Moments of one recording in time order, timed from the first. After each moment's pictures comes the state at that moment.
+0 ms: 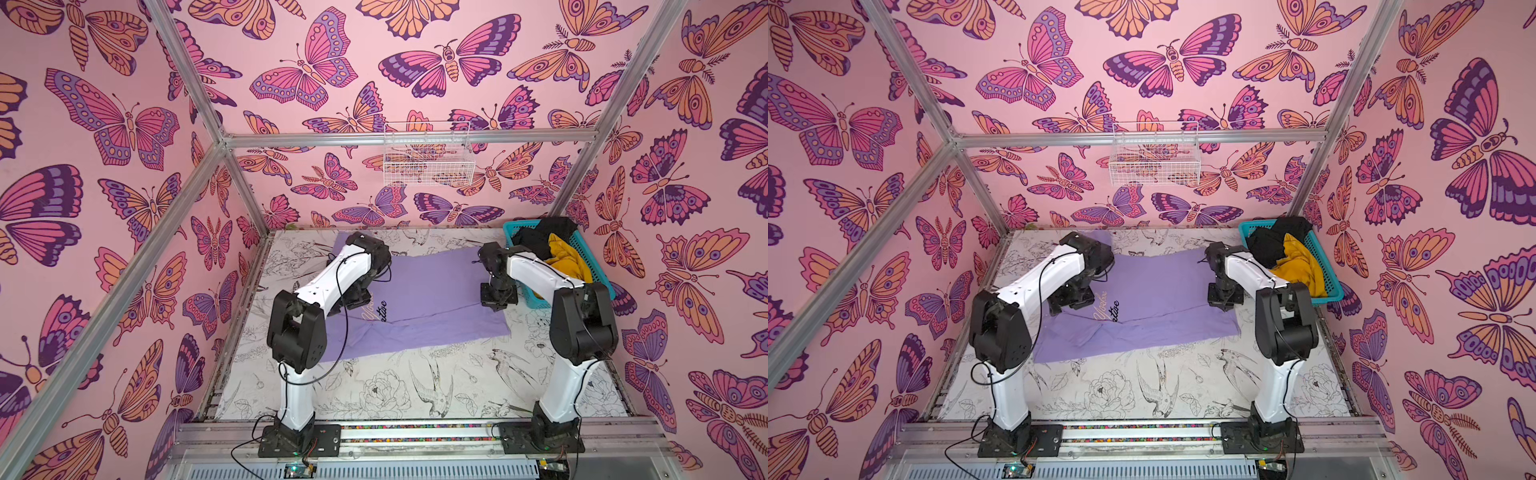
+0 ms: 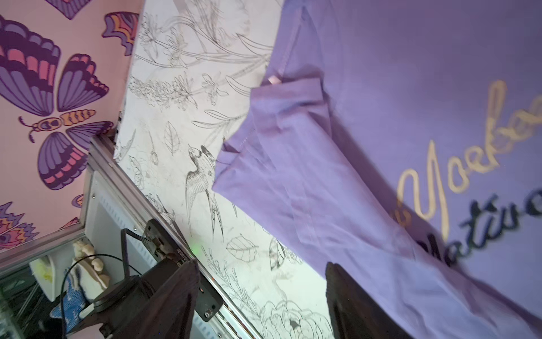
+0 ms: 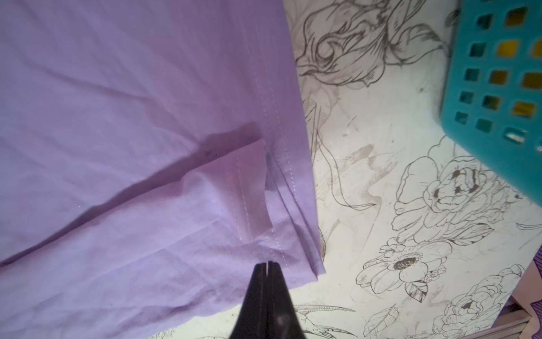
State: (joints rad) left arm -0.53 1.94 1.78 -1.69 -0.34 -1.12; right arm 0.29 1.94 1.44 -1.11 0.14 0.39
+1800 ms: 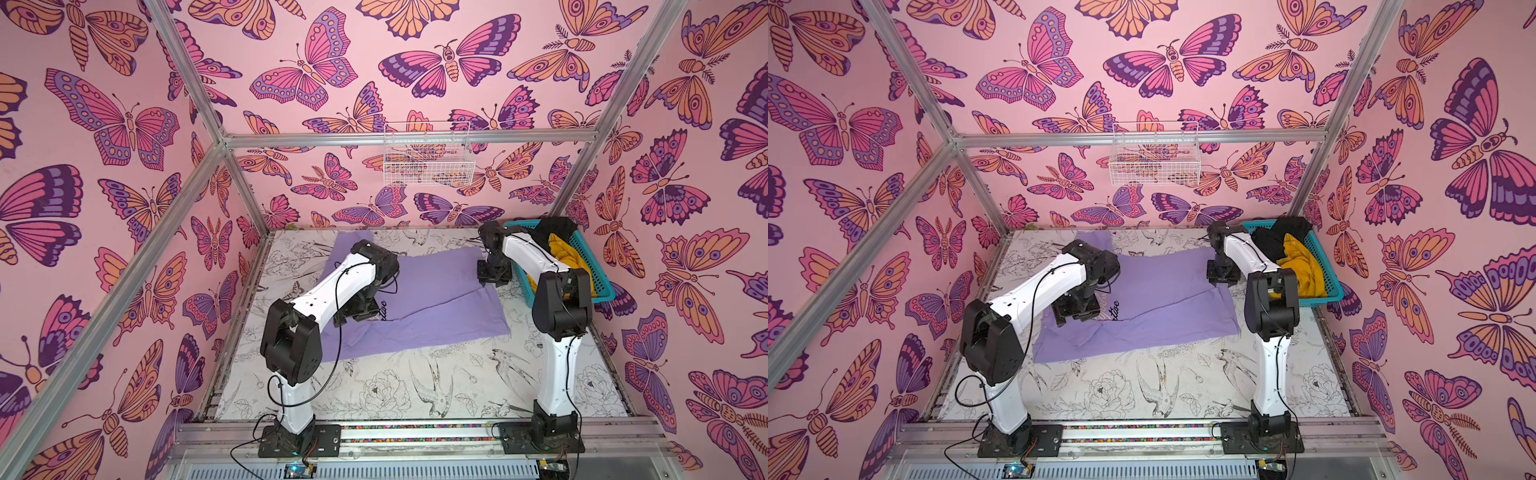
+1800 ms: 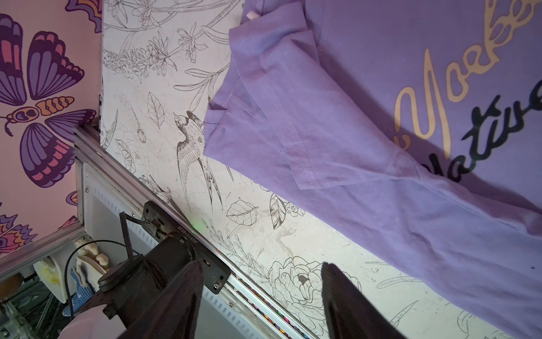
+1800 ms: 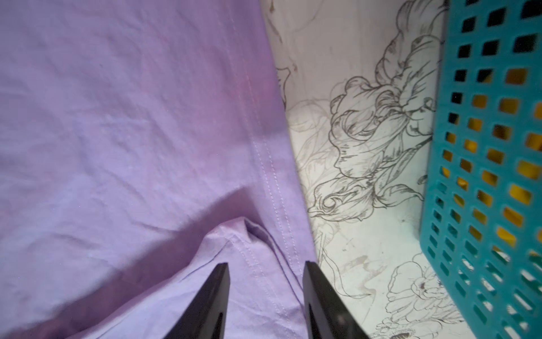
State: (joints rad) left arm -0.59 1.87 1.70 -1.69 -0.27 -1.11; right arm 0.23 2.18 1.85 -1.16 0.10 0.31
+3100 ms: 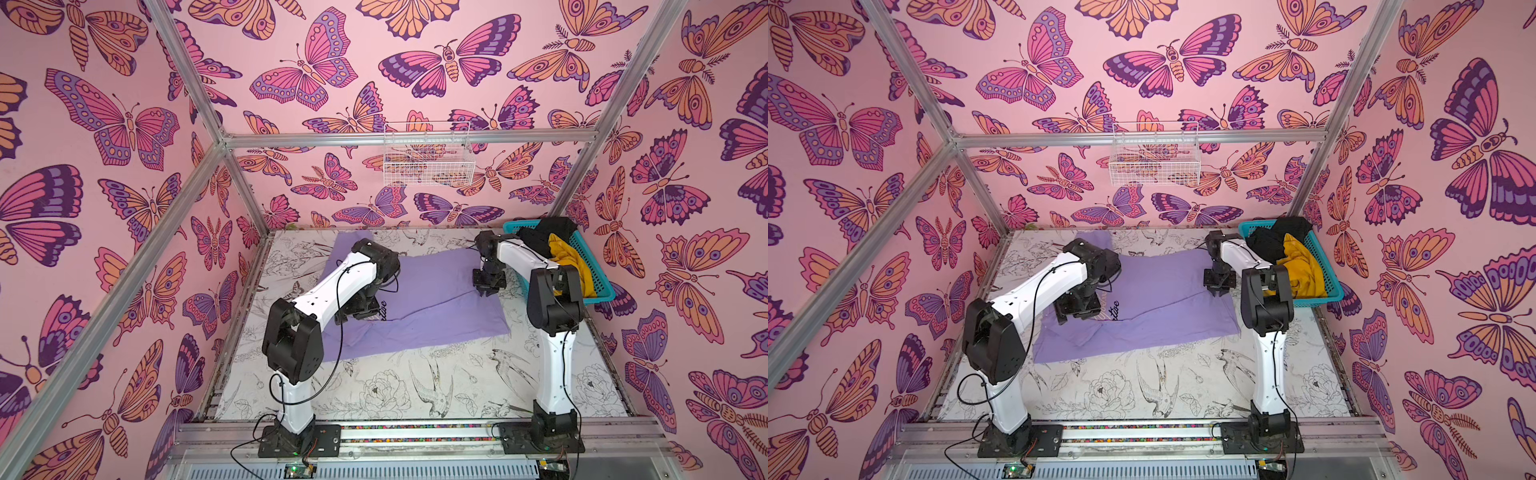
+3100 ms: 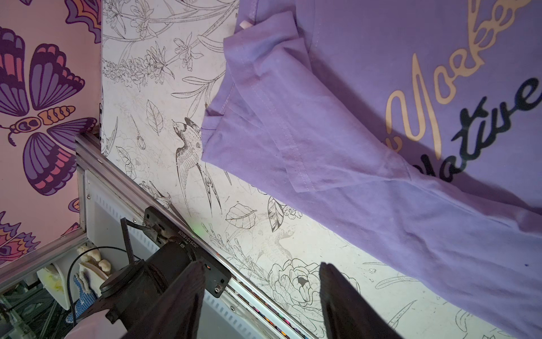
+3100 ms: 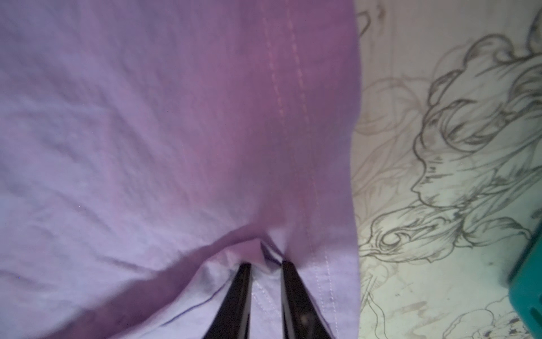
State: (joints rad) left arm -0.59 1.89 1.73 -1.69 -0.28 -1.08; right arm 0.23 2.27 1.82 -1.13 0.04 0.29
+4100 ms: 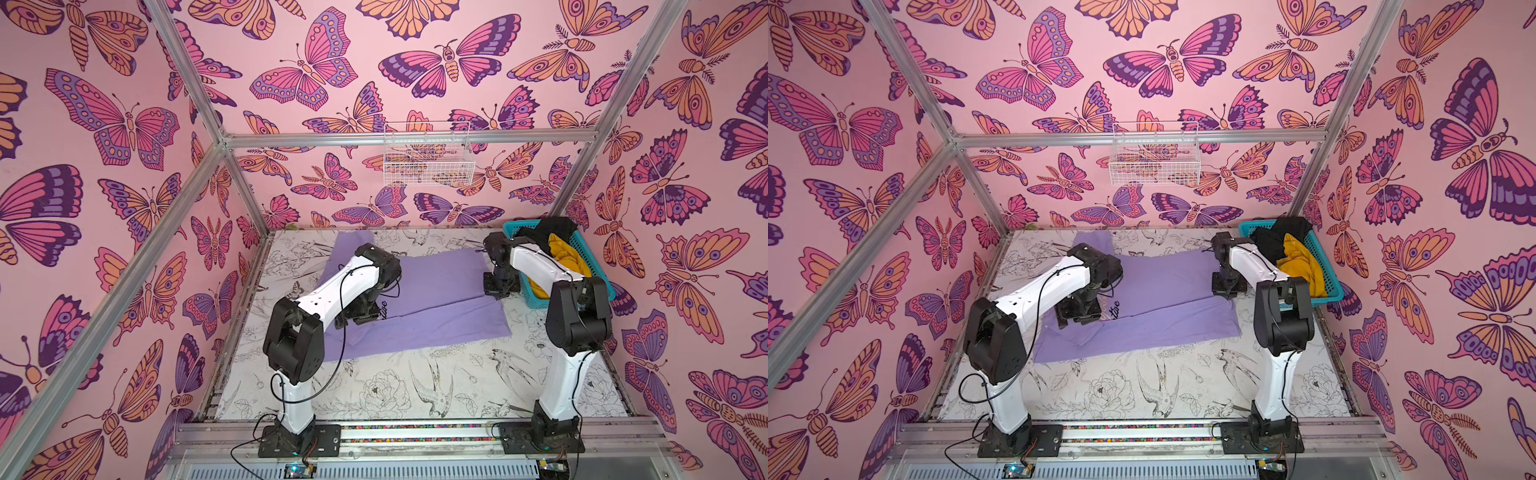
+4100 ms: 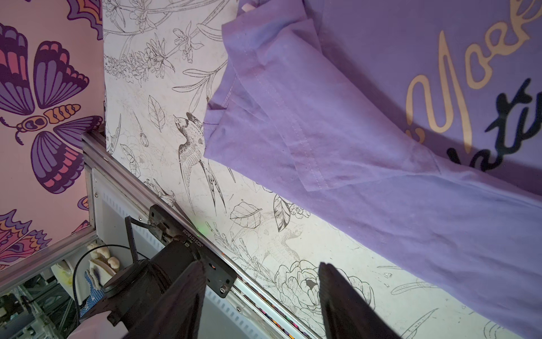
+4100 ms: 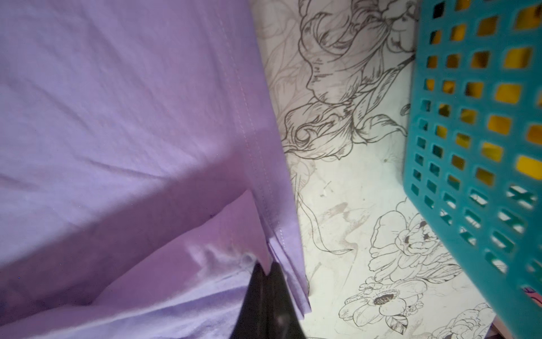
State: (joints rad) left arm -0.61 1.89 1.67 -1.68 -0.28 -1.08; right arm 0.23 2.00 1.58 -1.11 0.16 0.31
